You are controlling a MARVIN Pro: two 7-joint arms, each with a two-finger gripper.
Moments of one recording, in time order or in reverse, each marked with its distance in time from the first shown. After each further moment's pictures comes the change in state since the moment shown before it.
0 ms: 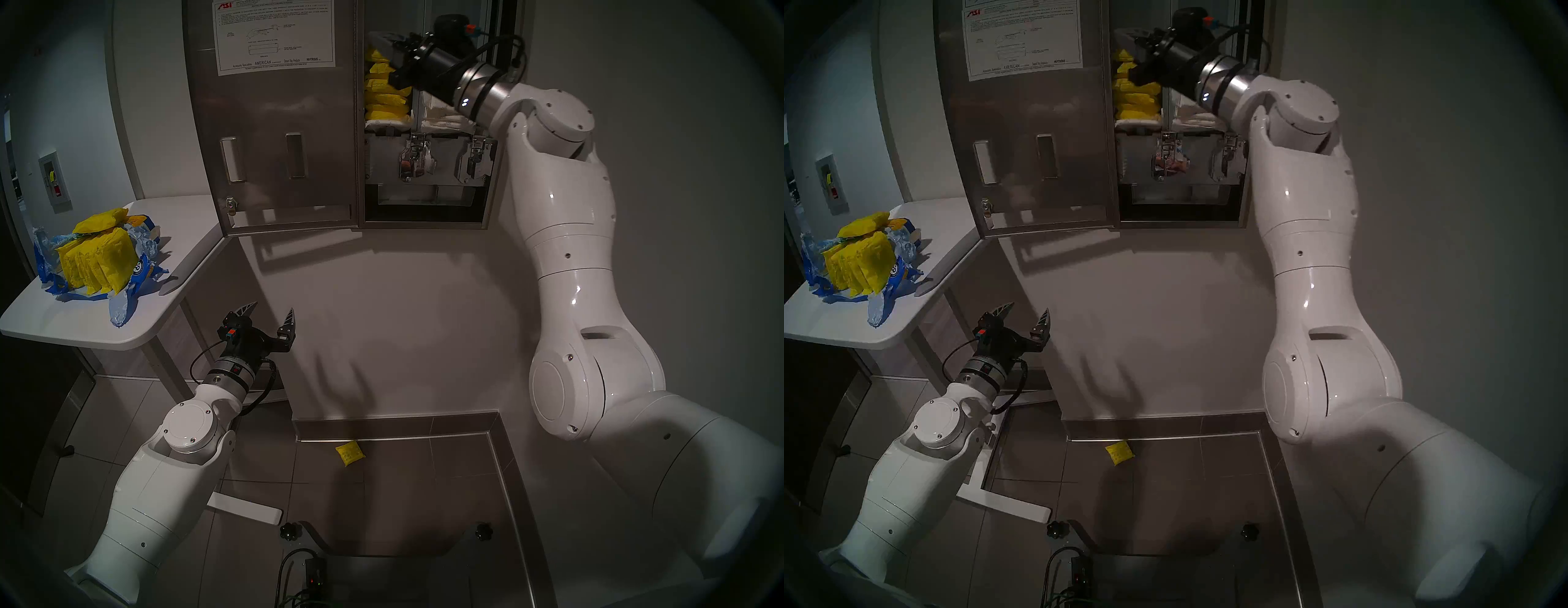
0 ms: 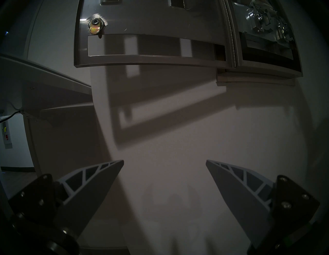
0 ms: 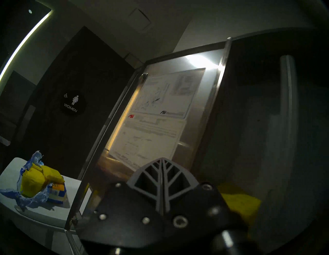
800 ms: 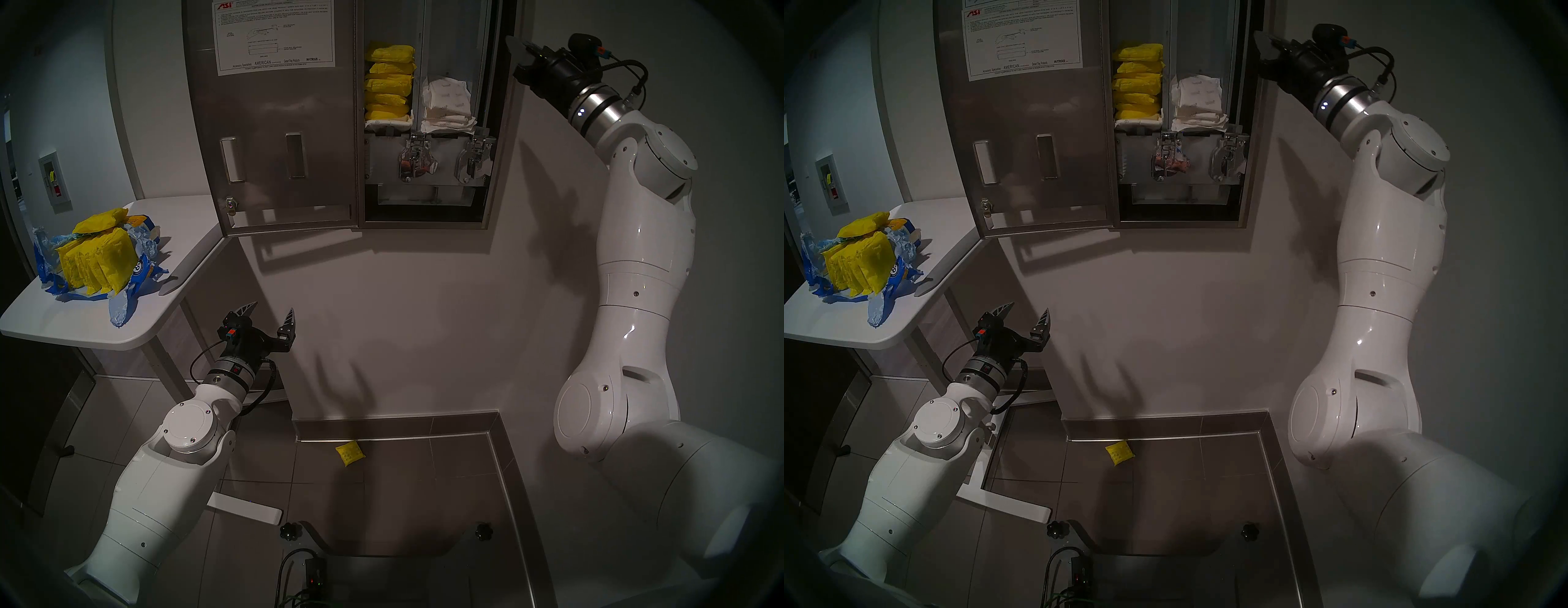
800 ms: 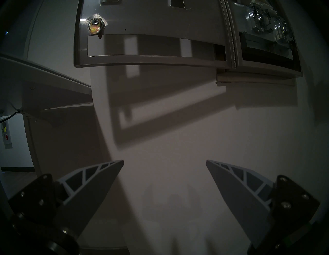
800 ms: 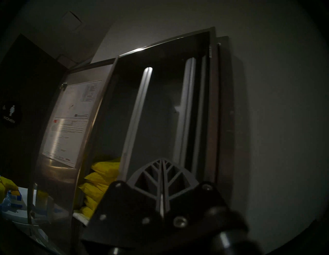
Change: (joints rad) left arm 0.000 0.000 0.000 0.000 0.000 0.000 0.000; right arm -0.147 0.083 0.260 -0.221 -0.011 0.197 -0.133
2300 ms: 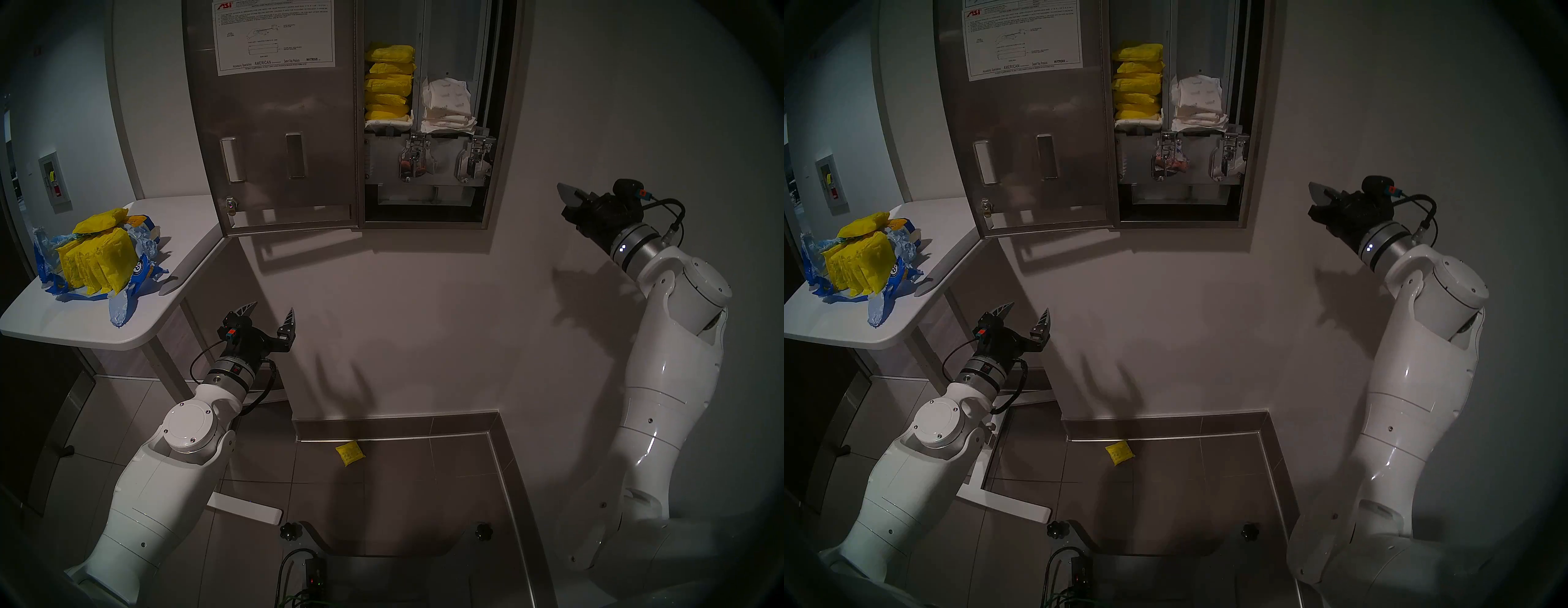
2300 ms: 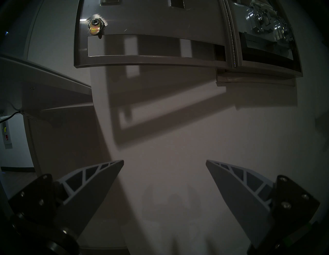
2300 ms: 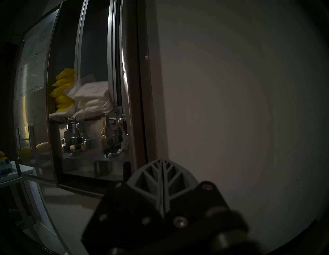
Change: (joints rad) left arm 0.000 0.000 0.000 0.000 0.000 0.000 0.000; right arm -0.504 -0.024 0.245 -0.274 -0.023 0.187 0.060
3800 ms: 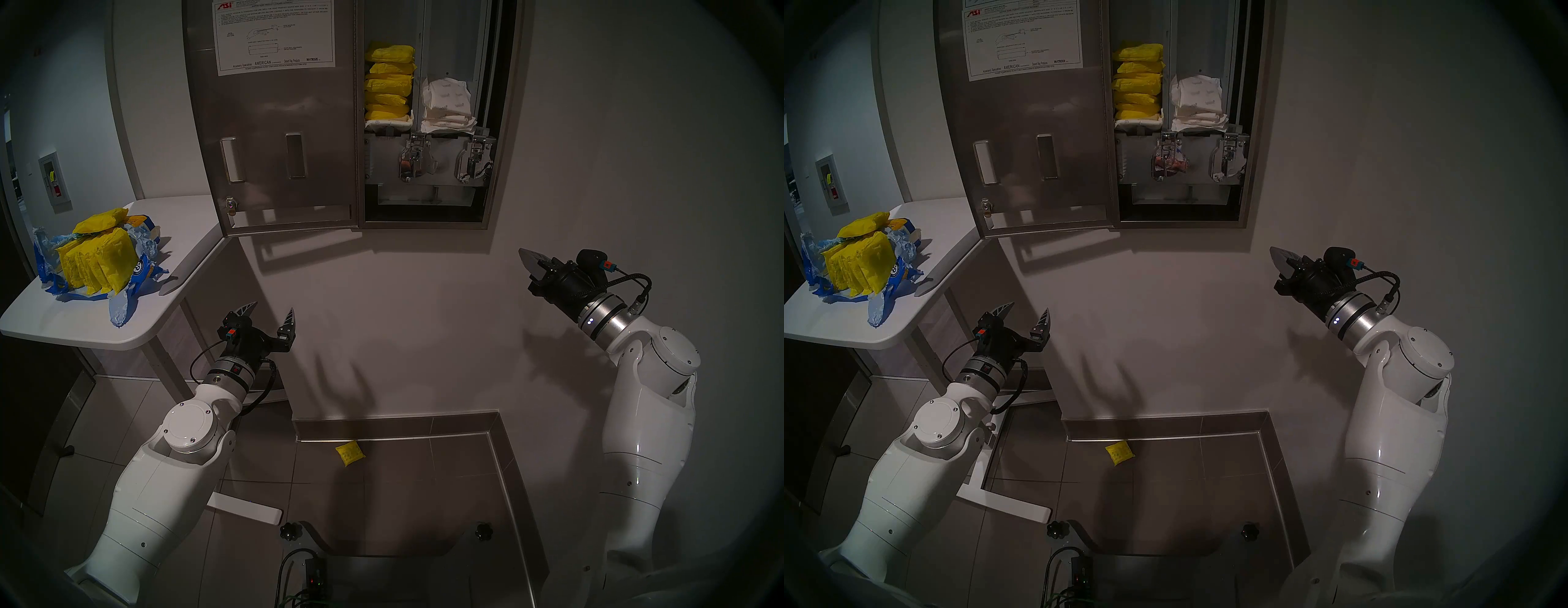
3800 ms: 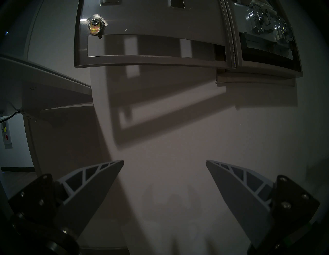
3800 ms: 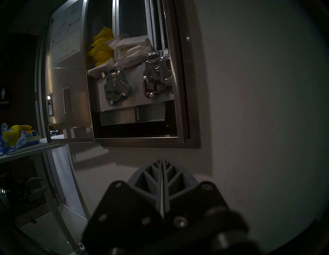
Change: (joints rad) left arm 0.000 0.000 0.000 0.000 0.000 0.000 0.000; right arm -0.224 -0.076 -0.020 -0.005 0.021 -0.155 0.143
